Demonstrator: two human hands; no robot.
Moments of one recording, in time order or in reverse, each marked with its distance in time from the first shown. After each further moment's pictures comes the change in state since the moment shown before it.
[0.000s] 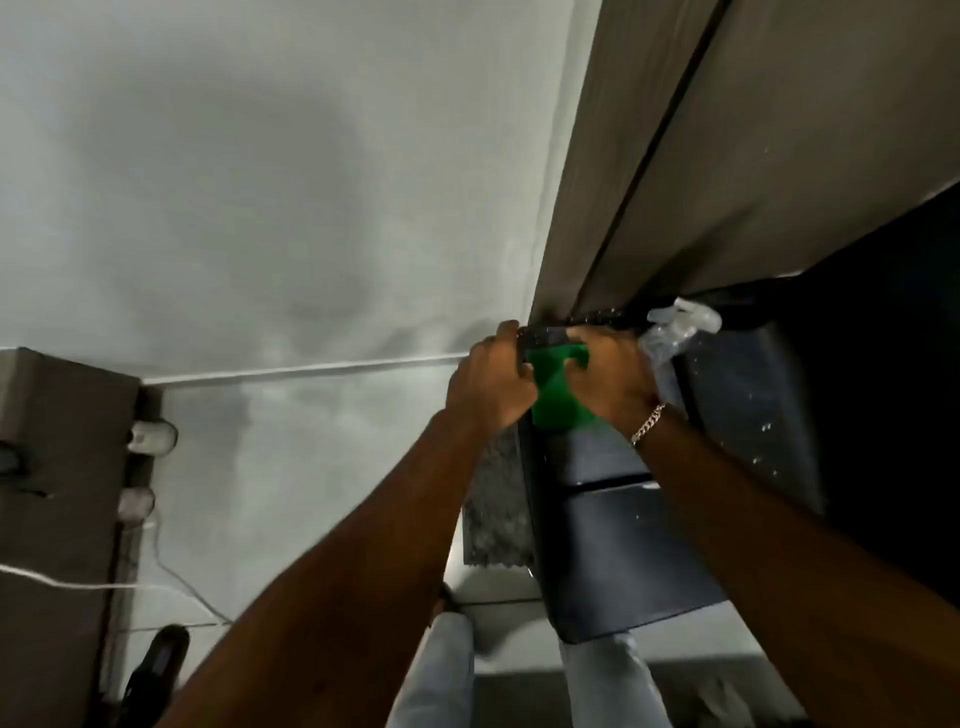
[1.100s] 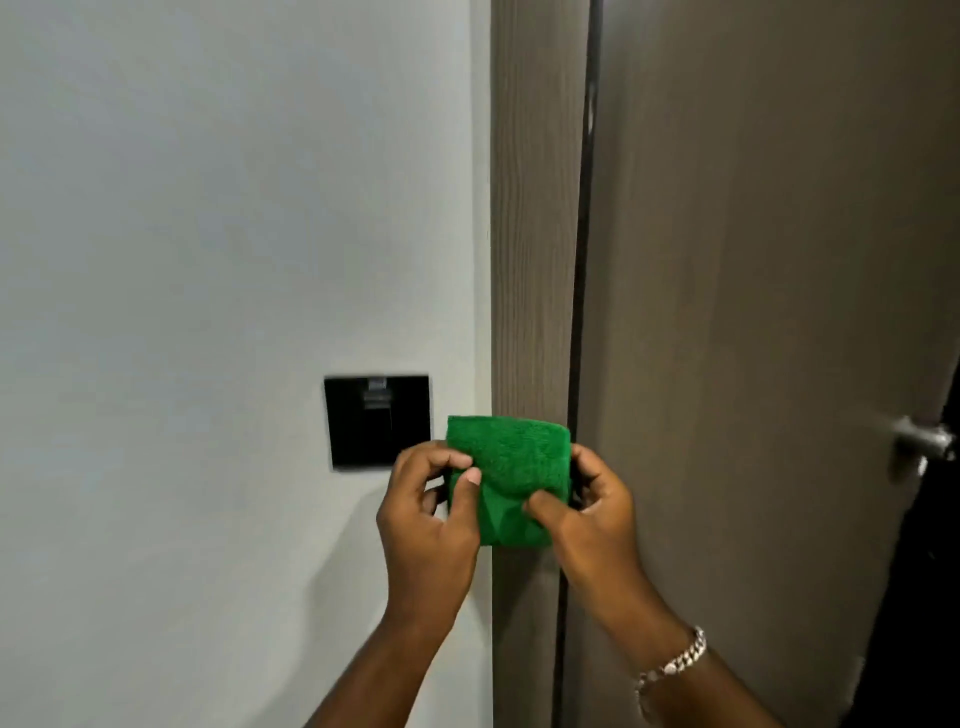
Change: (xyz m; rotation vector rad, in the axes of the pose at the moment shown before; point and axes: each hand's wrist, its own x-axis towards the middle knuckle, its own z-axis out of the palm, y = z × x) left_hand -0.057 0.324 -0.323 -0.810 0.862 0.938; right_hand -0.002 -0.247 -0.412 1.077 0.544 -0.625
